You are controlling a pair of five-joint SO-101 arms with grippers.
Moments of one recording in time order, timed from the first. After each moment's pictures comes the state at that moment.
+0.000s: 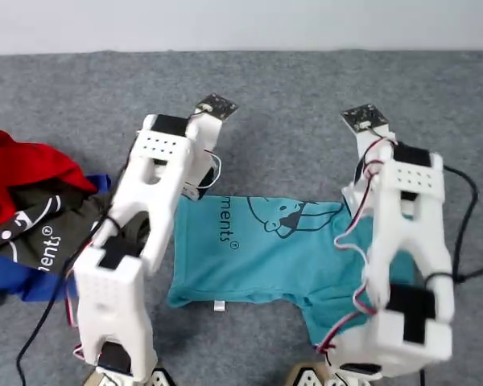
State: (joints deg) left arm 9.8 32.0 -16.6 86.9 -8.0; right arm 8.5 4.2 12.2 71.6 28.3
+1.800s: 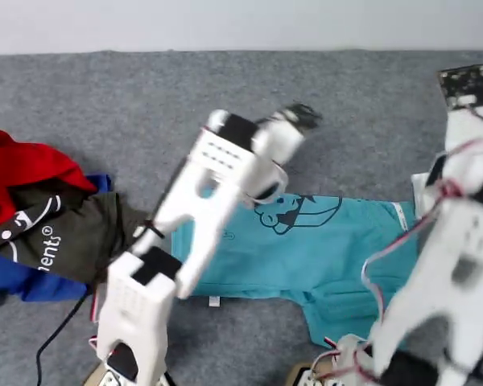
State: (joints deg) left arm 30.3 30.5 -32.0 99.1 -11.7; right arm 21.5 -25.0 -10.2 100.2 28.0
